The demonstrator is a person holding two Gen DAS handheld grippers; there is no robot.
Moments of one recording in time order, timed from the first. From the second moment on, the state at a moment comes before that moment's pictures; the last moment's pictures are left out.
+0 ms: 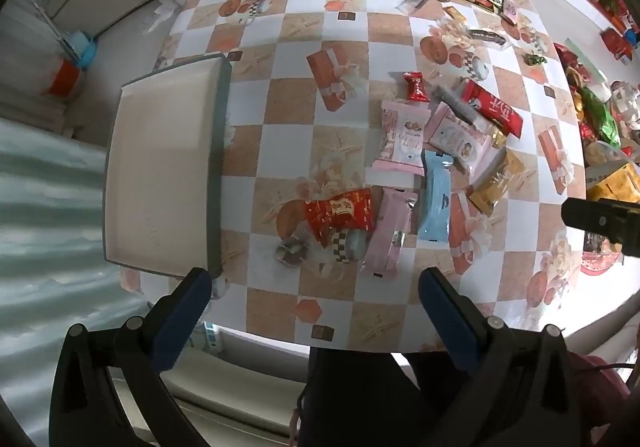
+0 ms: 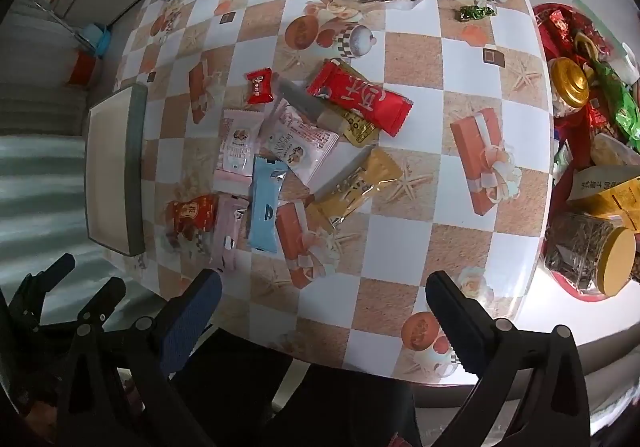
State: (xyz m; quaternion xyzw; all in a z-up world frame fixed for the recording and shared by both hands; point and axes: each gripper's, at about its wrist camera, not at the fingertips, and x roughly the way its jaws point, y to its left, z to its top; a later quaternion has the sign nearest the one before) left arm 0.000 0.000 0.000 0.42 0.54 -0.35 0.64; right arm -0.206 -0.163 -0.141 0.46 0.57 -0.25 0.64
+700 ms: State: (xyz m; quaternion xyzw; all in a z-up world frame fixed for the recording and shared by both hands) left arm 0.005 0.004 -0.003 0.43 0.54 -0.34 0.64; right arm -0.217 -0.166 -0.159 0.50 0.56 -0.25 0.61
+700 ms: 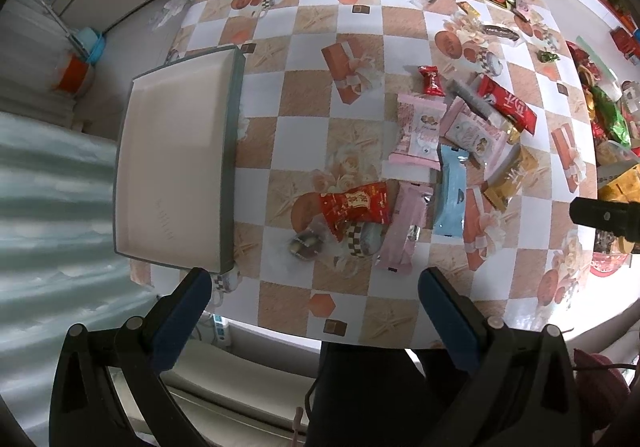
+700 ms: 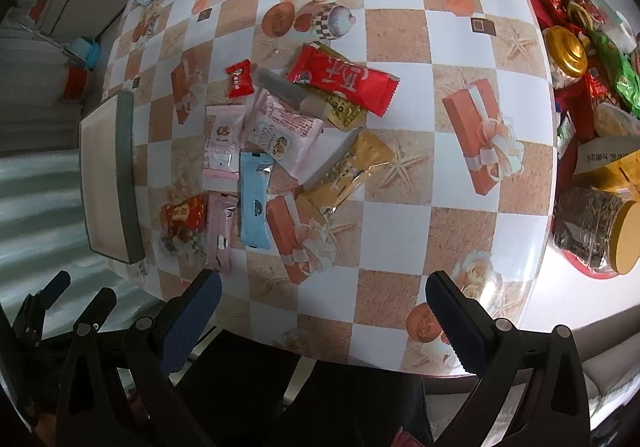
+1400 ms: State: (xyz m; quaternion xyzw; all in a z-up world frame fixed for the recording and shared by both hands) left arm 0.040 -0.005 -0.056 0.49 0.54 -0.37 0.57; right arm -0.221 -0.134 -0.198 0.56 0.57 -0.31 0.52
